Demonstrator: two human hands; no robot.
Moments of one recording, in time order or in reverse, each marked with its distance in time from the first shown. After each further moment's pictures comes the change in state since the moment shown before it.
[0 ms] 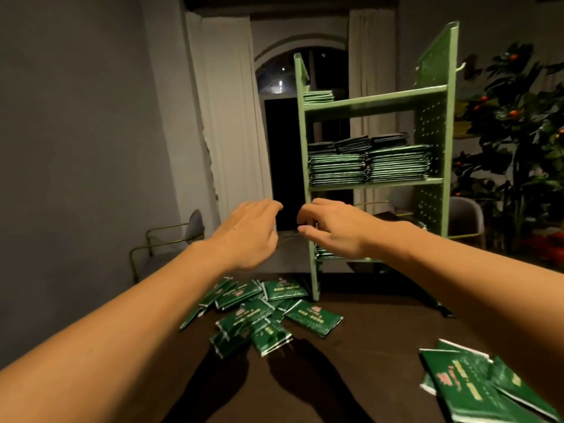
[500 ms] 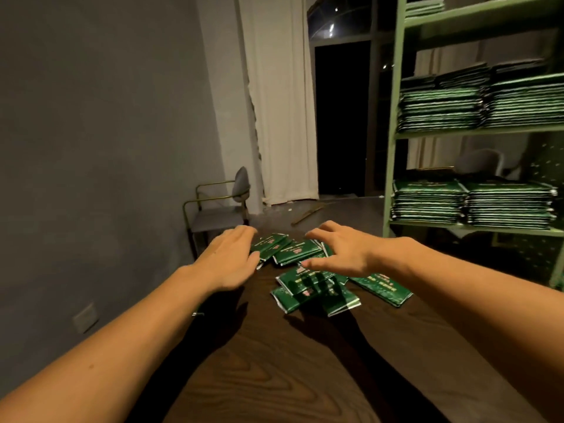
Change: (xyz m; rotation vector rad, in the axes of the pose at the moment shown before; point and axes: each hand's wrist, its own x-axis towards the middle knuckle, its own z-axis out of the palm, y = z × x) left_hand -0.101 -0.129 0.093 -0.045 -0.279 -0.363; right_hand 0.057 -0.053 0.142 0.132 -0.432 0.050
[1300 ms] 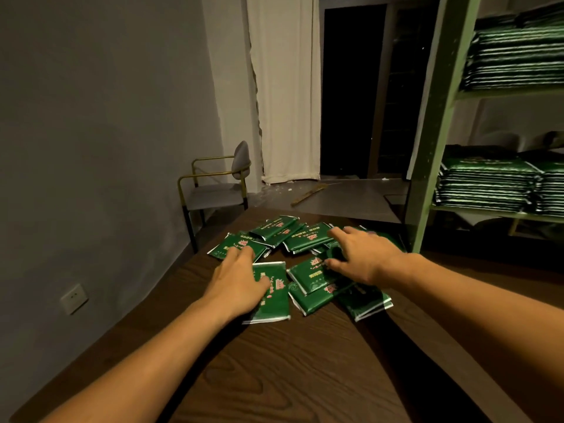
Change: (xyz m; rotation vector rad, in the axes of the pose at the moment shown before) left_hand 0.019 -0.032 0.103 -0.325 0.018 -0.286; right_hand 0.069 0.021 0.069 -0.125 0.025 0.191
